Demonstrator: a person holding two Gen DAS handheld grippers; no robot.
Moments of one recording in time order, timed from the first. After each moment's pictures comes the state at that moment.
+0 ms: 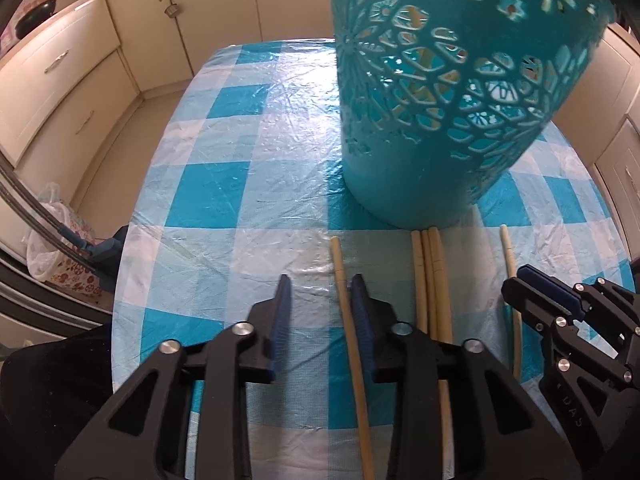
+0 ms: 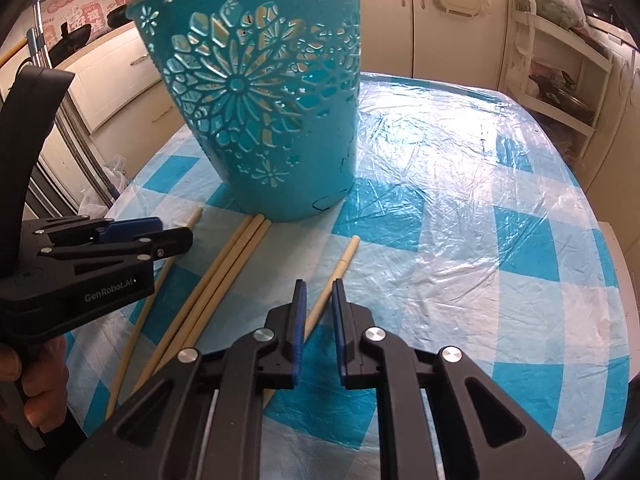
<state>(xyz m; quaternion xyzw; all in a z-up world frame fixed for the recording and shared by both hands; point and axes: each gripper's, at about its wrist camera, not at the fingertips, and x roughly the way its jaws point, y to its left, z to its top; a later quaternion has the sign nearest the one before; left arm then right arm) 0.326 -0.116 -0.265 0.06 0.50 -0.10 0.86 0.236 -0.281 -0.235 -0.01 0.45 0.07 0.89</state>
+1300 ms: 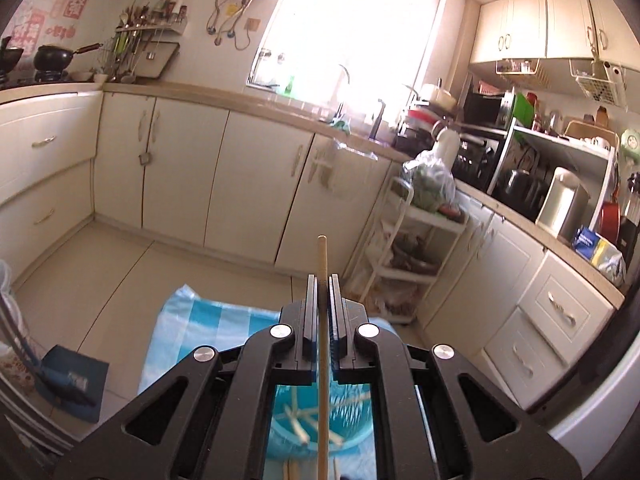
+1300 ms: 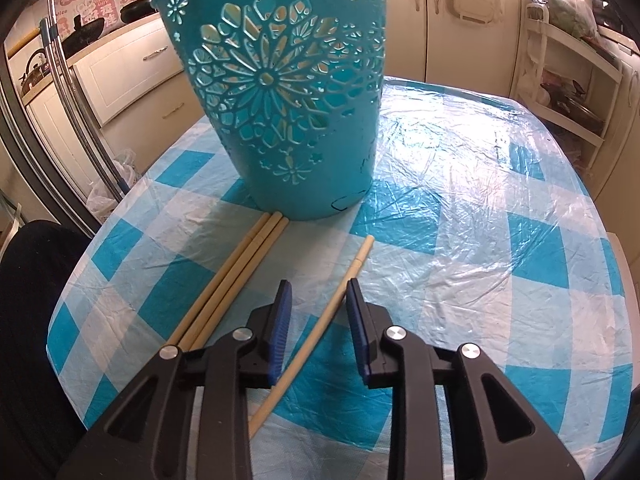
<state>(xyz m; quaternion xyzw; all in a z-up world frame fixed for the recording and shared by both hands) 0.348 -0.091 -0.024 -0.13 0.21 -0.21 0.95 0.235 -0.279 -0.237 -0.01 0.45 0.09 0.89</state>
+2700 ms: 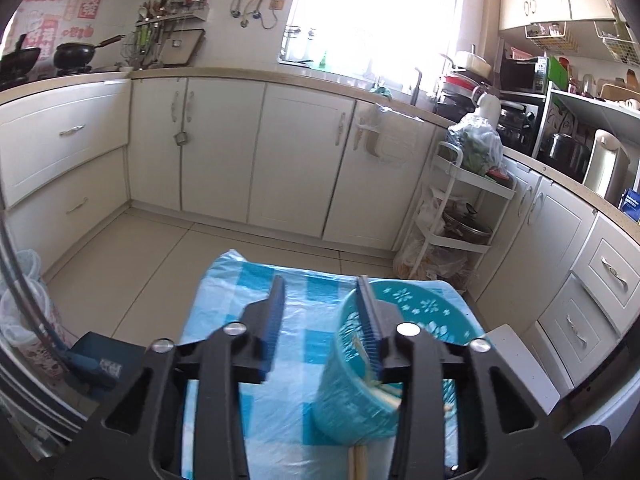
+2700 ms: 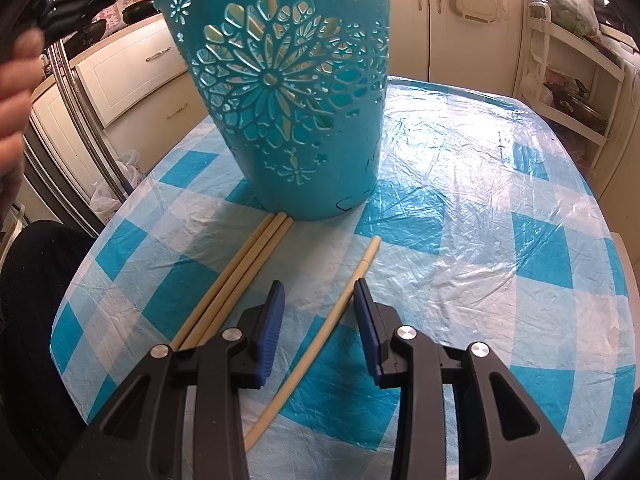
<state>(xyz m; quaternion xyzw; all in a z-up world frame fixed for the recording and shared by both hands) 0.355 -0.067 -0.114 -0.08 0.25 -0.13 0.96 0.237 -0.279 -0.237 -0.01 0.45 0.09 0.89</state>
